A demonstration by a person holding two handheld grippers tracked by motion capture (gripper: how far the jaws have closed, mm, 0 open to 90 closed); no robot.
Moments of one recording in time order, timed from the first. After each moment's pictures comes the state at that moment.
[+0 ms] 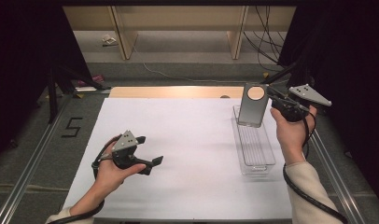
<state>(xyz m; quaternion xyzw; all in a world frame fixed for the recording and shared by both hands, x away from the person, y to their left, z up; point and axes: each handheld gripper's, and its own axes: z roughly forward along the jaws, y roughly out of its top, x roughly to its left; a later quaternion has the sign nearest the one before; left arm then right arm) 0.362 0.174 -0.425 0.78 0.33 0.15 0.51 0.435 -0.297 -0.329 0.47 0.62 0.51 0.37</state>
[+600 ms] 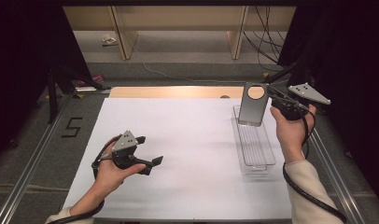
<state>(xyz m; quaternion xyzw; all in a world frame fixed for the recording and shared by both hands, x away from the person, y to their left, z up) 0.362 0.174 -0.426 0.78 0.33 0.15 0.50 0.440 -0.297 -0.329 0.47 0.62 0.51 0.38</state>
